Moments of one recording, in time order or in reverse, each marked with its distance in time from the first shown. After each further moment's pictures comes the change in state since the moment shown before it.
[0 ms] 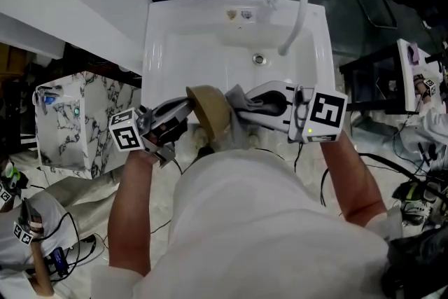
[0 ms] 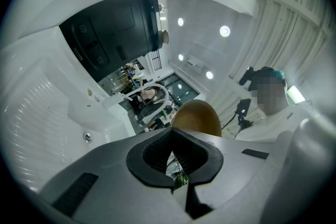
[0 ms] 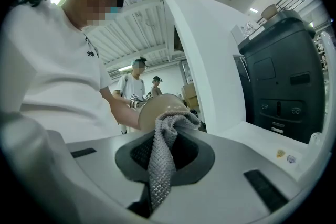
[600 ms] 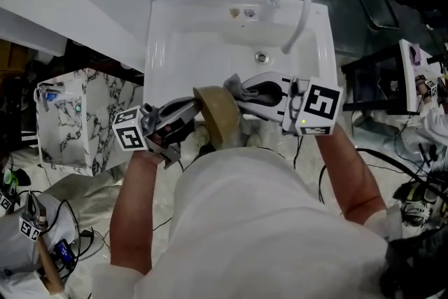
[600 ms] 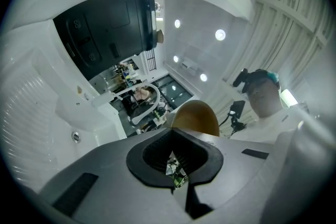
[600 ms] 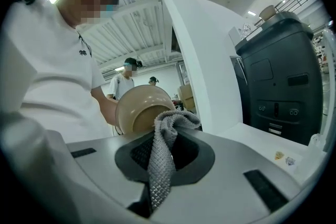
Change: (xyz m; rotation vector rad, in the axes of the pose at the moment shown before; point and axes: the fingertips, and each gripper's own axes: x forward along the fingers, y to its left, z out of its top) left arm 0.012 -0.023 0.001 -0.010 -0.016 -0.078; right arm 0.013 -0.017 0.003 0.003 0.000 -0.040
